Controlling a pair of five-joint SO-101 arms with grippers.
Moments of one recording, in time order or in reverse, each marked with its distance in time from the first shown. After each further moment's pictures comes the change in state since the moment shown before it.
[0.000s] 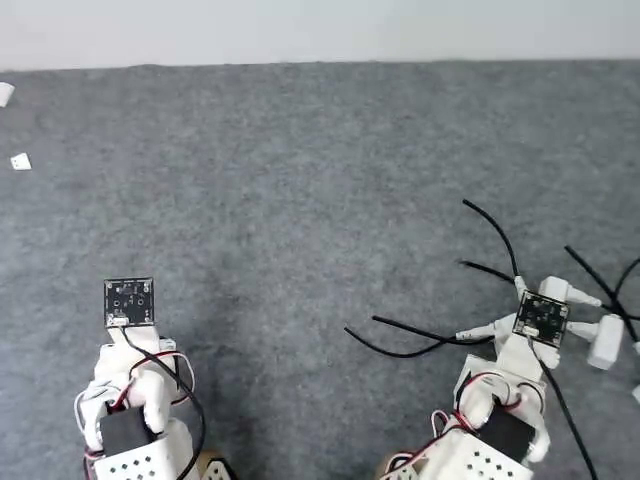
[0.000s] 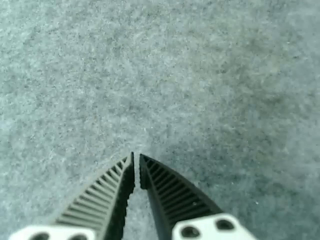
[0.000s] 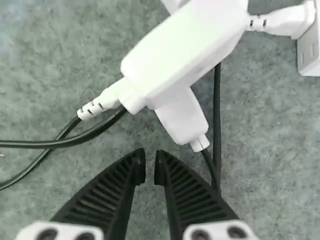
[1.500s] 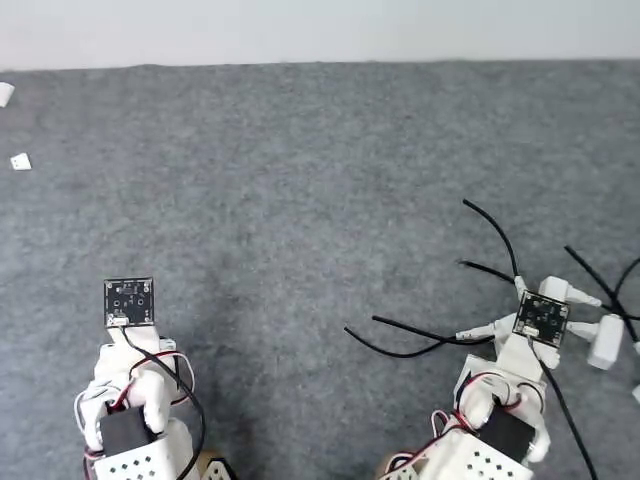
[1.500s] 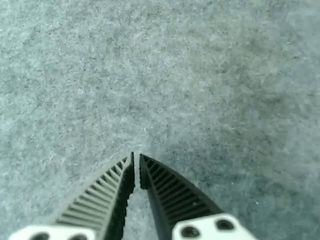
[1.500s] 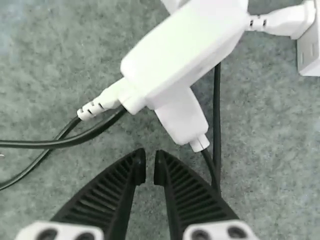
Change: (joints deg) left arm 0.0 0.0 0.0 0.0 0.0; right arm 0.0 0.0 0.0 0.0 0.0
